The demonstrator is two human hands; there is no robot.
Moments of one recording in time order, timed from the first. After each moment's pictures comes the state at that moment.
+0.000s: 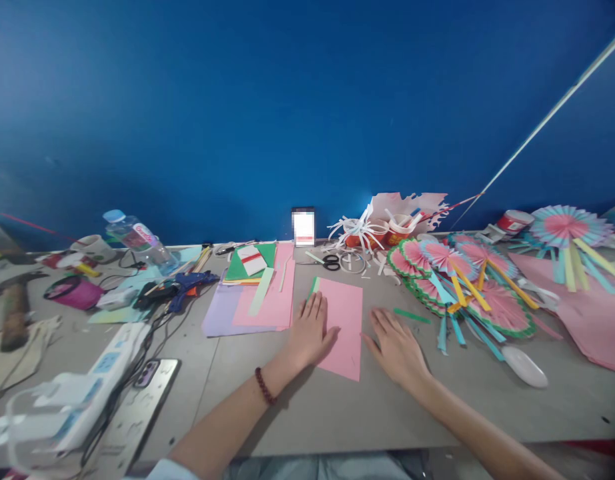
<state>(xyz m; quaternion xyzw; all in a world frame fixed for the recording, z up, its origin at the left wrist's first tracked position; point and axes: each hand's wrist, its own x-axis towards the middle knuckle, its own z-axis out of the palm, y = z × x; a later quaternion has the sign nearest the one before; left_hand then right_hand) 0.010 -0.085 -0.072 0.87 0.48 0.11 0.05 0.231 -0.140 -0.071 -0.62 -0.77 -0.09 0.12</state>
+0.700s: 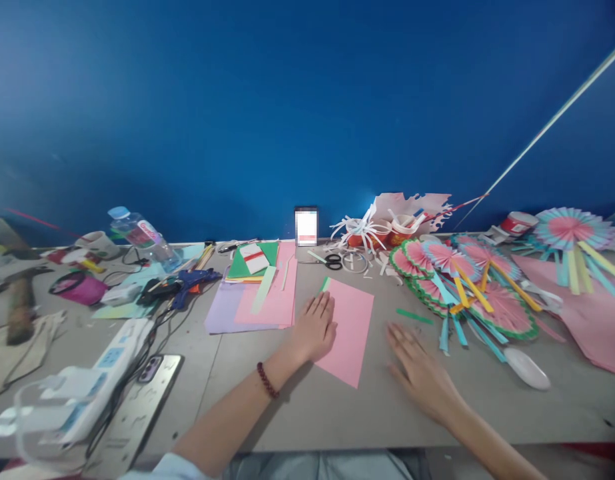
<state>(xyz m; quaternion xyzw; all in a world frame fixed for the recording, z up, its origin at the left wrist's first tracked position) 0.011 -0.080 -0.077 0.89 0.43 0.14 0.03 0.270 -0.179 -0.081 -0.54 -0.82 -0.10 0.12</state>
